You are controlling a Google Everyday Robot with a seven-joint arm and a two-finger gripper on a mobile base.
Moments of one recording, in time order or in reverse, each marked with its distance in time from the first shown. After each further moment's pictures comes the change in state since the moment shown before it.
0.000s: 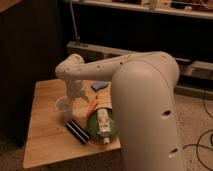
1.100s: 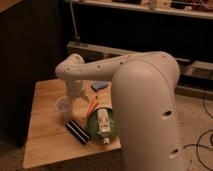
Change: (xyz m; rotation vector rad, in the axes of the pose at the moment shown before) arm 0.002 -0.001 -0.002 -0.004 -0.006 -0.023
